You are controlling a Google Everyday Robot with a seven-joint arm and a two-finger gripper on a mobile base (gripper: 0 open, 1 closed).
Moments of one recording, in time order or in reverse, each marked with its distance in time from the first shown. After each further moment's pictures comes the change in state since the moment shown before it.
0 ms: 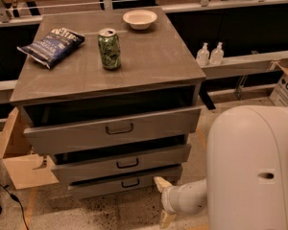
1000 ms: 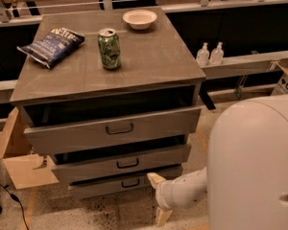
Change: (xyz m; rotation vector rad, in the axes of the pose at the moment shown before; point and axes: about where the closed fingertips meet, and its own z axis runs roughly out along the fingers) arm -0.042 -0.012 -0.037 -0.035 0.008 -0.061
